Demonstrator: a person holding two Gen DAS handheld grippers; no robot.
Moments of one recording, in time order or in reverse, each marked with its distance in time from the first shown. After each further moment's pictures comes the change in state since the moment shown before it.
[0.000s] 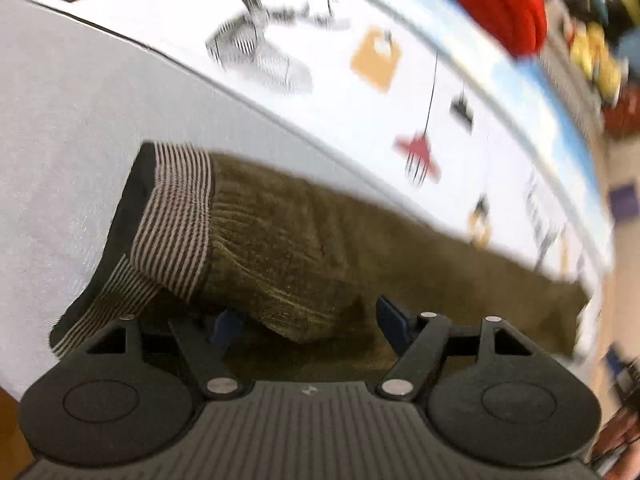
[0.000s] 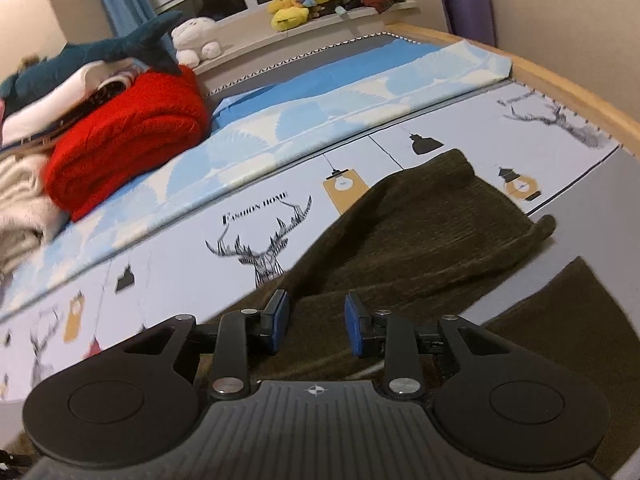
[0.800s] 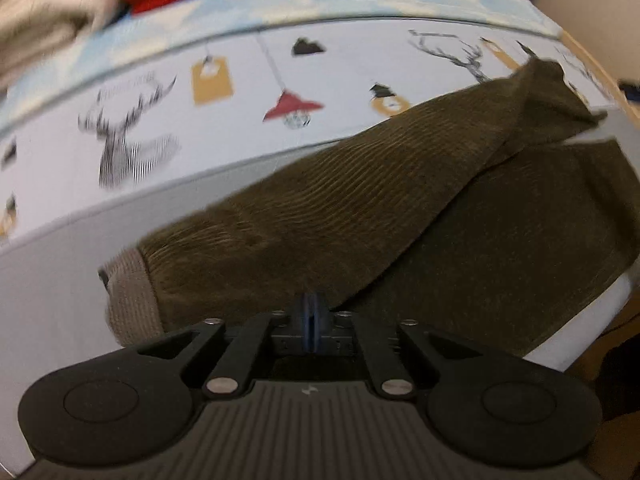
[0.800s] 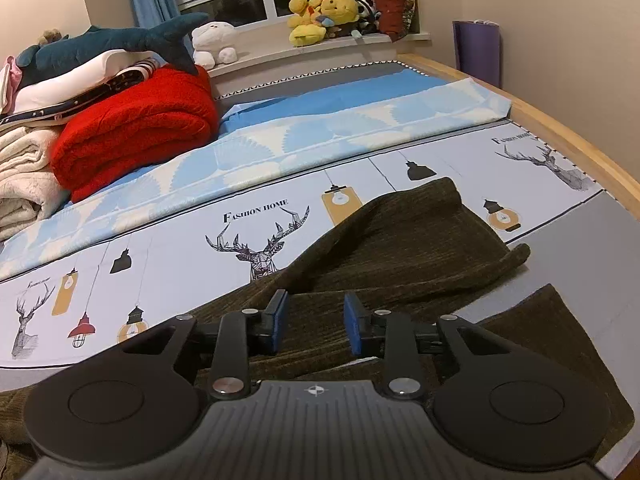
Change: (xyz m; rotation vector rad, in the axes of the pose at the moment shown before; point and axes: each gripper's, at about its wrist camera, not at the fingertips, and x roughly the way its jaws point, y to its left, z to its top) left arm -0.013 -0.070 -0.091 0.795 -0.053 0.137; right arm -0.048 0.018 -0.023 -0.151 -0.053 -0.067
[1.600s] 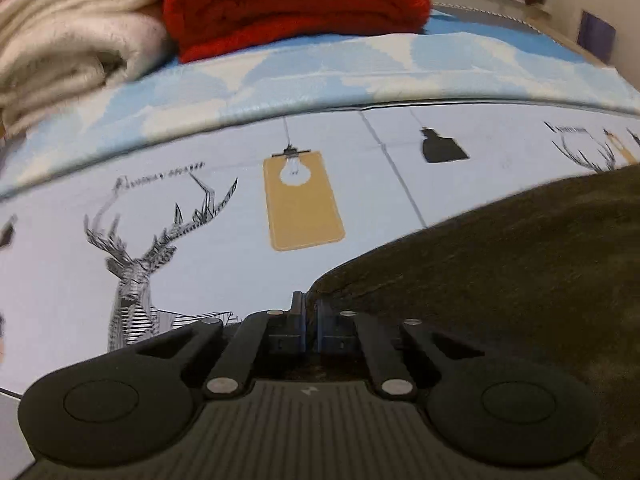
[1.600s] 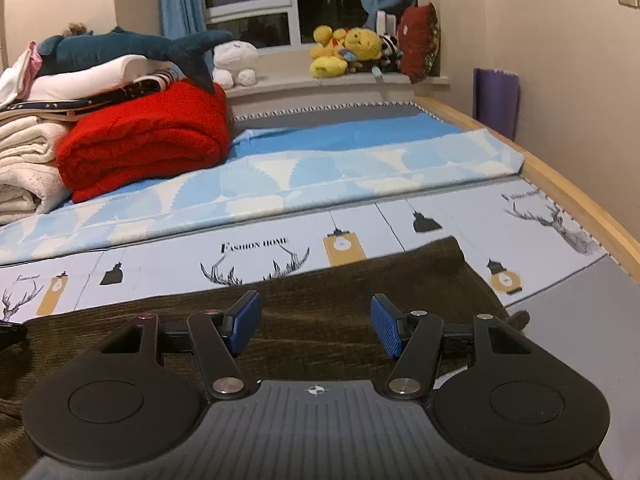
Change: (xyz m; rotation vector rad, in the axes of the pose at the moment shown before) left arm 0.132 0.076 0.149 -0.006 -0.220 0.188; right arm 0.016 0.009 0.022 -0.110 -0.089 -0.004
